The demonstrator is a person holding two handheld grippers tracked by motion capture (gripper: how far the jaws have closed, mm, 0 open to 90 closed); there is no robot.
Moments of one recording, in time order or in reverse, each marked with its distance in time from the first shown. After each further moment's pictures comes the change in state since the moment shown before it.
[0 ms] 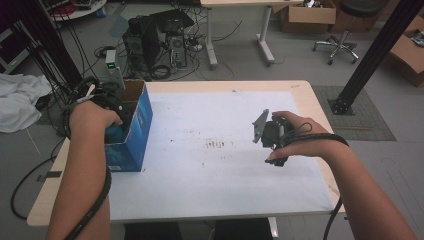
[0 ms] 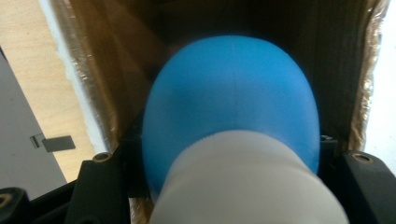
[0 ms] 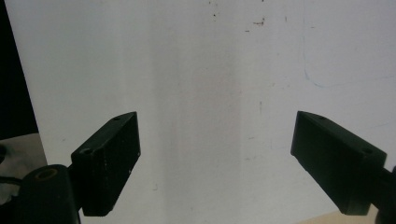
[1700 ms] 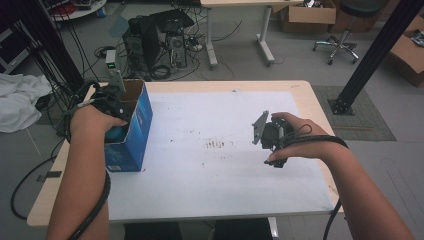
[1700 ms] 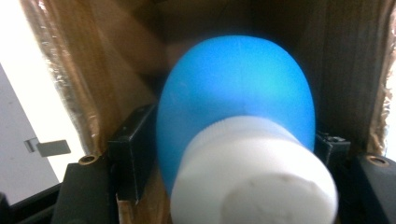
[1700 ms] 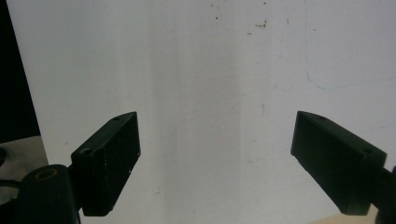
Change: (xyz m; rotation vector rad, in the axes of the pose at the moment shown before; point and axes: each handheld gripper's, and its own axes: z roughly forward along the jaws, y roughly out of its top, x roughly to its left) left arm 0.000 -0.005 0.004 -0.020 0.008 0.000; right arm 0.003 0.001 0.001 -0.008 -0.001 0.003
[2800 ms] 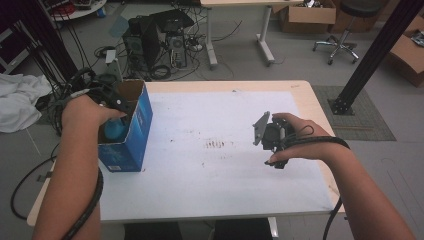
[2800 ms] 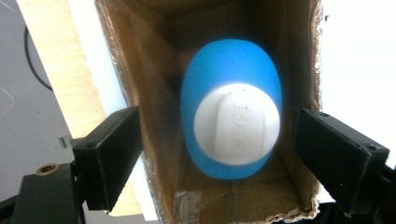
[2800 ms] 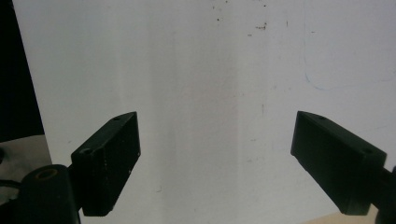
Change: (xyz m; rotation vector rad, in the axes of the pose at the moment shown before) left arm -0.008 -0.008 -0.041 -0.055 0.050 0.031; right arm 0.004 -0.001 -0.005 -0.003 -0.007 -0.001
